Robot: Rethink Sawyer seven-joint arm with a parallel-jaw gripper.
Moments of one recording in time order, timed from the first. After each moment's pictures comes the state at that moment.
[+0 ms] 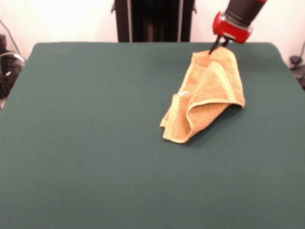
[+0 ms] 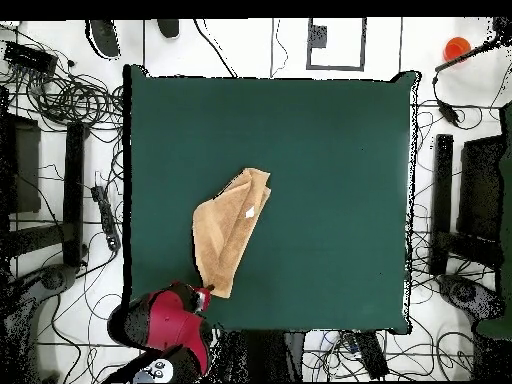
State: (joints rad) arm 0.65 -0.35 -0.40 2.05 0.59 0.09 1.74
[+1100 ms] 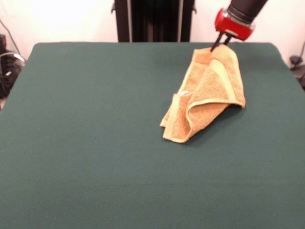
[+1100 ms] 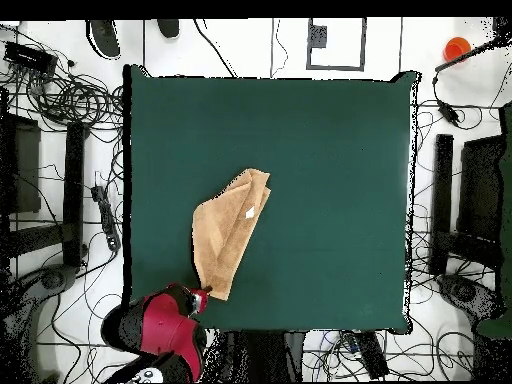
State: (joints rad) arm 0.70 -0.35 -0.43 2.05 0.62 0.10 1.74
